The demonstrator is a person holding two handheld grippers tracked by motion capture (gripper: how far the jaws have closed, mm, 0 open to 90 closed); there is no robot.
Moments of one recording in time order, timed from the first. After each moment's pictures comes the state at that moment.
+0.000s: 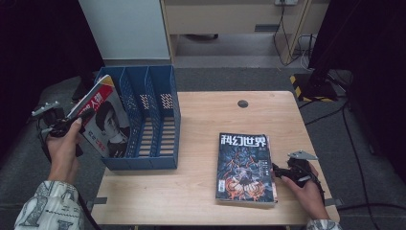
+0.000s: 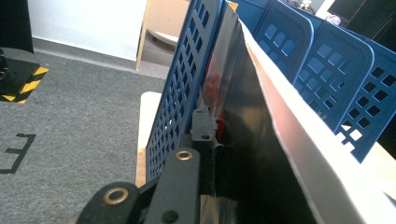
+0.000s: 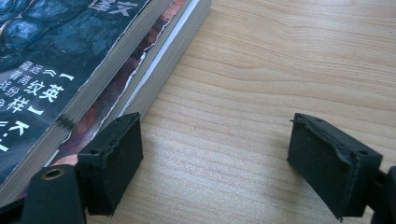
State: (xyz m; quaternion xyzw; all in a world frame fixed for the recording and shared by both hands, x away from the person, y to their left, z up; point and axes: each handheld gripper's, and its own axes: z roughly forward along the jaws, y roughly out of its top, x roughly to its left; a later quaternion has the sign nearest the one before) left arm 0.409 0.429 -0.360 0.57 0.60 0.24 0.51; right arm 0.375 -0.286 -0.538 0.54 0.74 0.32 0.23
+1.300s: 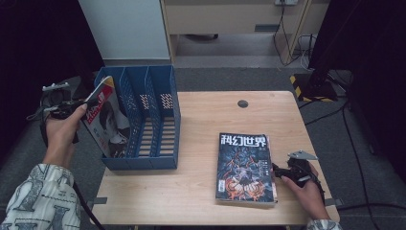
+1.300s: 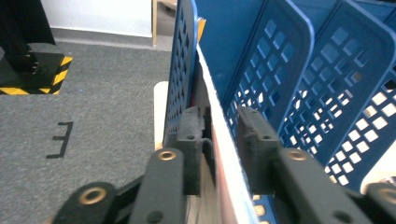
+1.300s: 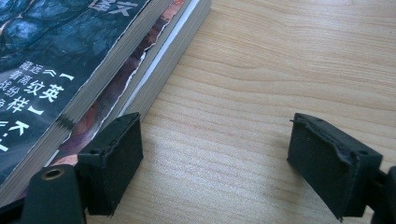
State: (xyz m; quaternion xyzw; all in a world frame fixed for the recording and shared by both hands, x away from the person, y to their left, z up) left arm 0.440 0.411 -0.315 0.64 0.60 0.25 0.41; right arm 0.375 -0.286 -0.538 0.54 0.74 0.32 0.23
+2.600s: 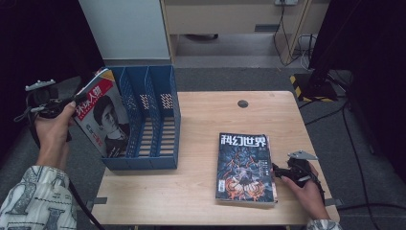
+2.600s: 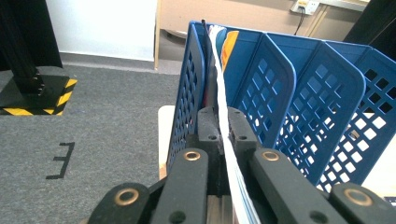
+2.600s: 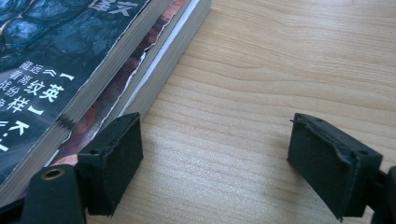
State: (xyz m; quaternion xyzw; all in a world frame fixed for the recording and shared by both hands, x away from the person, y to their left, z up) left arm 0.425 0.422 -0.295 0.61 0.59 0.28 0.45; right arm 0.375 -0.286 -0.538 0.54 0.74 0.32 0.23
